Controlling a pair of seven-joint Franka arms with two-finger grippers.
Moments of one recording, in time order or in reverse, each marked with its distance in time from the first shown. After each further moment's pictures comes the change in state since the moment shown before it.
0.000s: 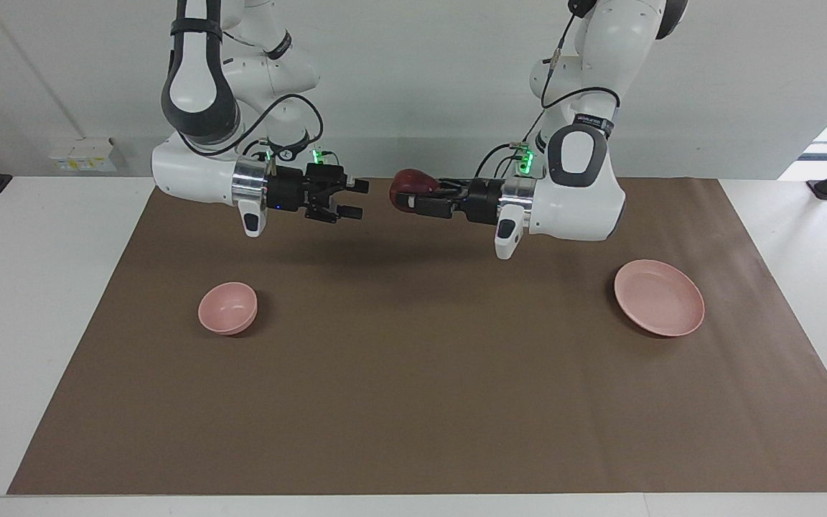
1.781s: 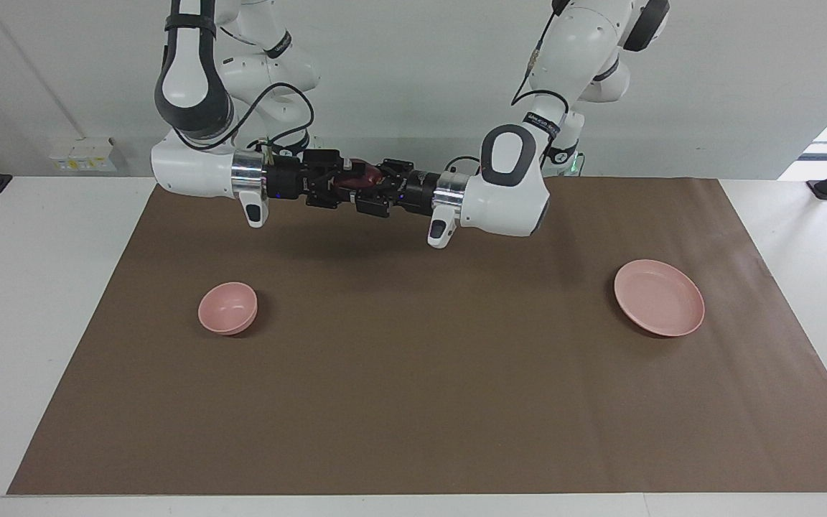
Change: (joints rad) left arm -0.160 0.056 -0.030 0.009 -0.115 0.146 -0.216; right arm -0.015 -0.040 -0.003 -0.052 0.004 -0.064 -0.004
